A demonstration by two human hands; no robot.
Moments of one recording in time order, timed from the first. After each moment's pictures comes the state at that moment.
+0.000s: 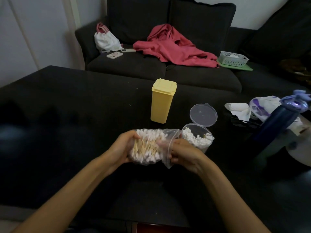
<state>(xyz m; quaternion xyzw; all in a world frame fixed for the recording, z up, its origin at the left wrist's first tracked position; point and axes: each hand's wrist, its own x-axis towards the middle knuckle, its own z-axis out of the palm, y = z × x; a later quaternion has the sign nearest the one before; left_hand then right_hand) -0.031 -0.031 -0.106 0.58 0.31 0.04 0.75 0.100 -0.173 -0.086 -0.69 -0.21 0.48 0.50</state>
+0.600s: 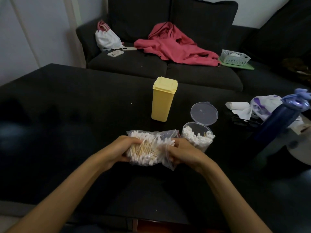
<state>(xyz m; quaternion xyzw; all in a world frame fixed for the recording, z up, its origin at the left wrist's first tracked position) -0.034 -0.028 -0.101 0.63 0.38 0.00 0.67 0.100 -0.177 -0.085 -0.78 -0.31 0.42 0.36</state>
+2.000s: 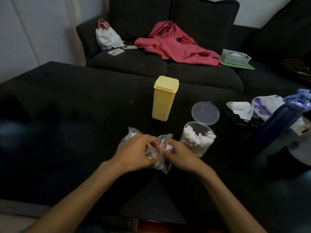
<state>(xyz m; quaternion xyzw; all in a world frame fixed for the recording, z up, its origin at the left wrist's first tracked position) -0.025 -0.056 -0.101 0.94 0.16 0.07 0.31 0.098 -0.175 -0.101 -0.78 -0.42 0.33 0.33</state>
